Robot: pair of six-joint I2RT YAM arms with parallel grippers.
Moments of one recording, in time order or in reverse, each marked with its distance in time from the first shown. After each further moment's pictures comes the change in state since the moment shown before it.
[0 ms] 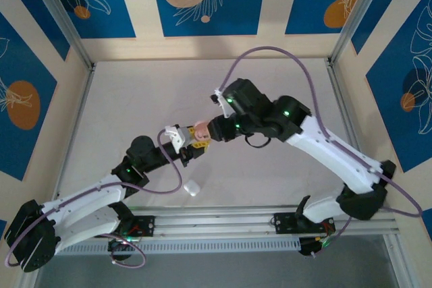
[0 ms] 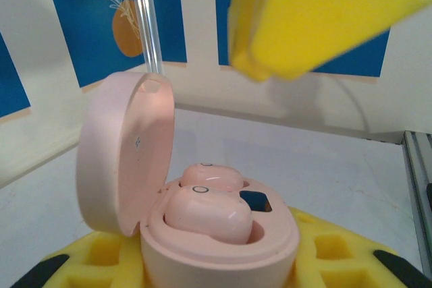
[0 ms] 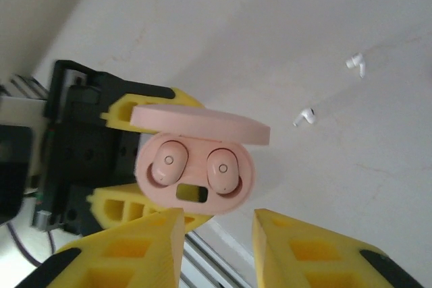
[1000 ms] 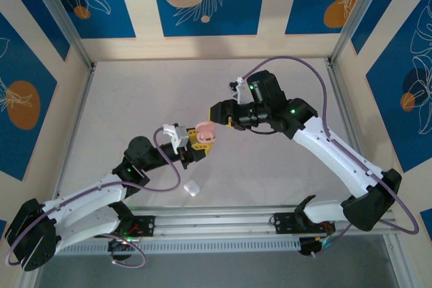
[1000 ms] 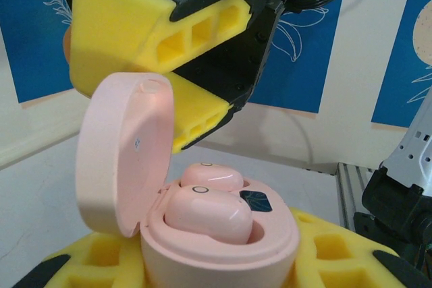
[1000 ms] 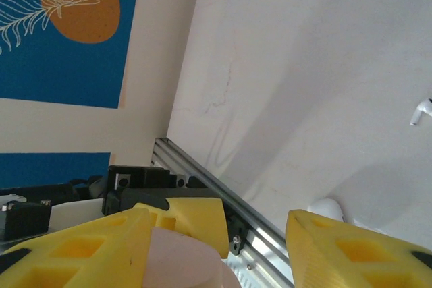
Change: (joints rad) left arm -0.005 0.013 0.002 0.096 0.130 -0.158; right arm -0.259 -0.053 -0.274 0.382 -0.461 0.346
